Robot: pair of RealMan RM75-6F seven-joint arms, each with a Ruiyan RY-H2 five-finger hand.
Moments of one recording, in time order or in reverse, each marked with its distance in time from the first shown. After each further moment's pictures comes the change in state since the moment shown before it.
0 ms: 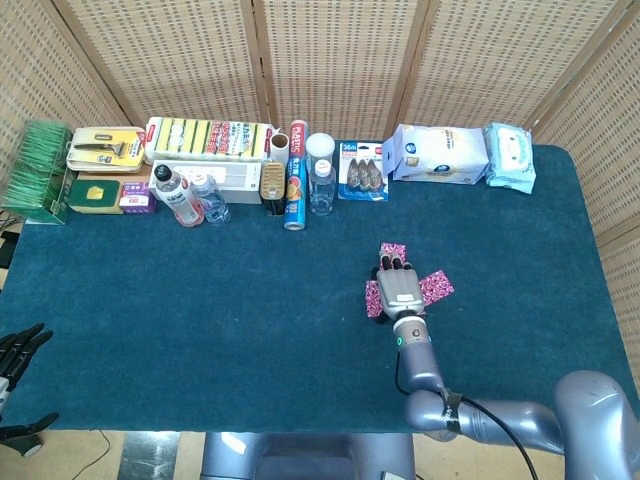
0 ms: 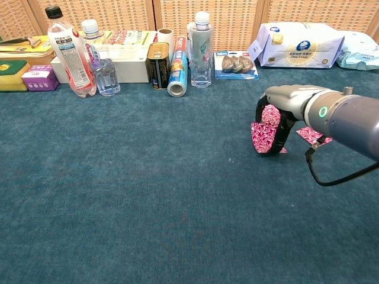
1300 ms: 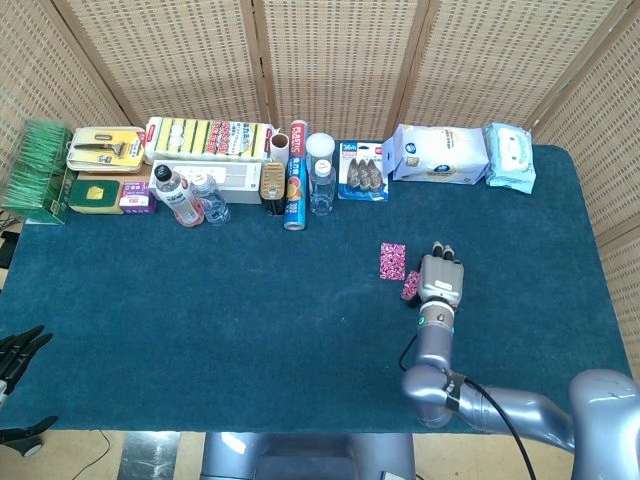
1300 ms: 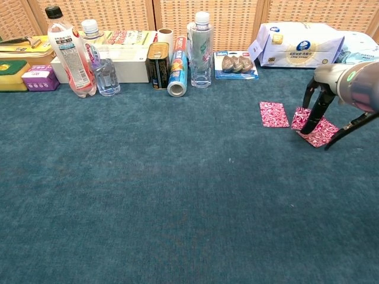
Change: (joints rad) left arm 0.001 0.010 0.009 0.013 0.016 0.015 -0.034; right arm 0.010 0.015 0.196 -0.003 0.331 0.227 -0.114
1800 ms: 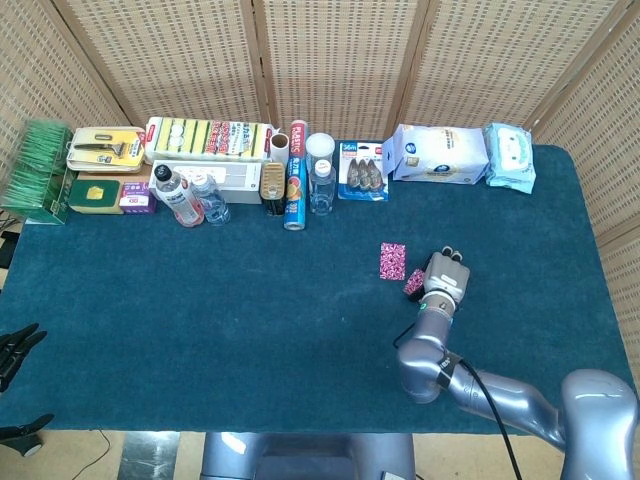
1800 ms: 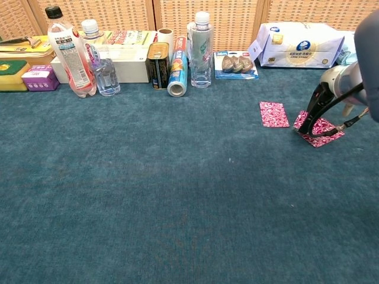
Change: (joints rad) left arm -0.004 0.008 -0.003 0.007 -0.012 -0.004 -0.034; right arm 0.012 -0.041 0.138 0.141 0.147 -0.037 -0.016
